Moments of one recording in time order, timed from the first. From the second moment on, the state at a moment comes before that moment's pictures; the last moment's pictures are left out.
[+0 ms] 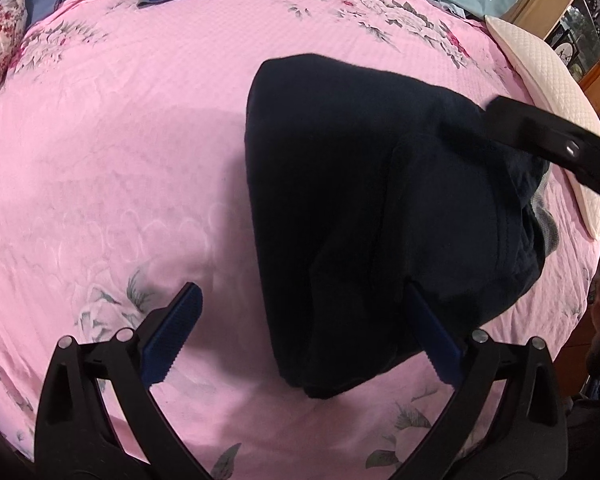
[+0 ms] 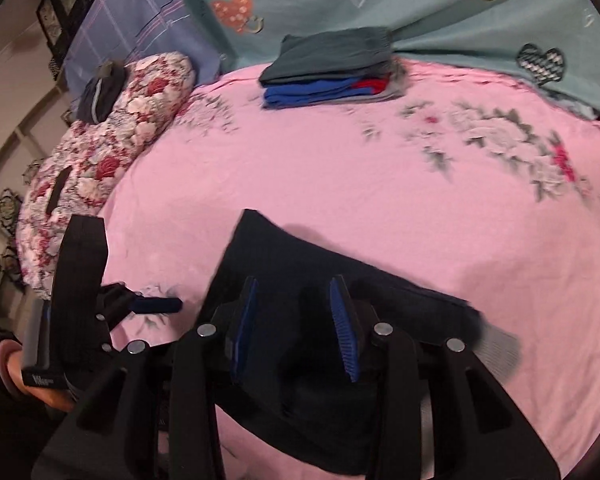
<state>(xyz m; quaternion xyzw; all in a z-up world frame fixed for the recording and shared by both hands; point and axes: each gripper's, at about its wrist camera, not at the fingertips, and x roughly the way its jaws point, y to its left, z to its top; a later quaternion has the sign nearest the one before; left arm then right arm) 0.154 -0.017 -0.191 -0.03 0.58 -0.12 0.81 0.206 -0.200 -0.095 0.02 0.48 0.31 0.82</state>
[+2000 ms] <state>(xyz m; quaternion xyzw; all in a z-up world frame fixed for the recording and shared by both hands) 0.138 0.009 -0.180 -0.02 0.59 -0.14 0.79 0.141 -0.355 -0.117 0.17 0.52 0.13 0.83</state>
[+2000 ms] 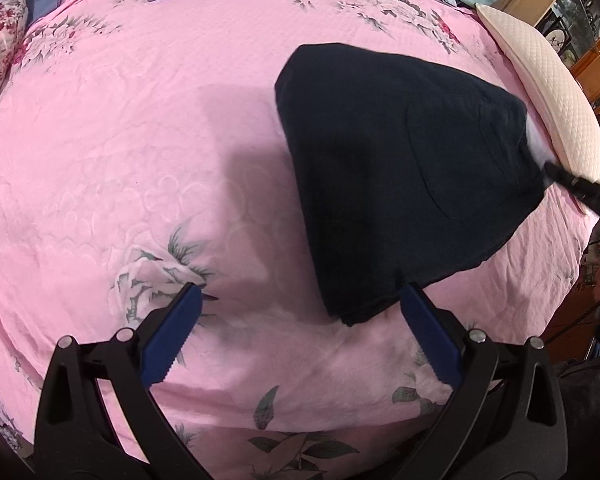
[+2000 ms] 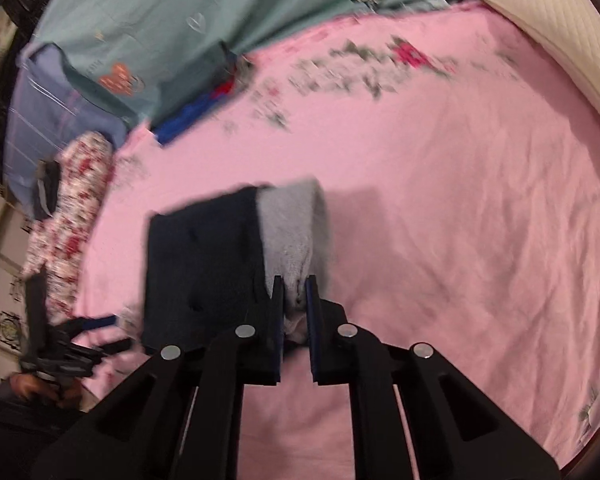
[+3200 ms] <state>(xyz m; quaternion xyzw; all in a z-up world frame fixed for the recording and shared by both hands) 0.112 -0.083 -0.211 0.07 0.52 -0.12 0.84 0.309 -0.071 -0.131 -0.17 0.60 0.54 0.56</state>
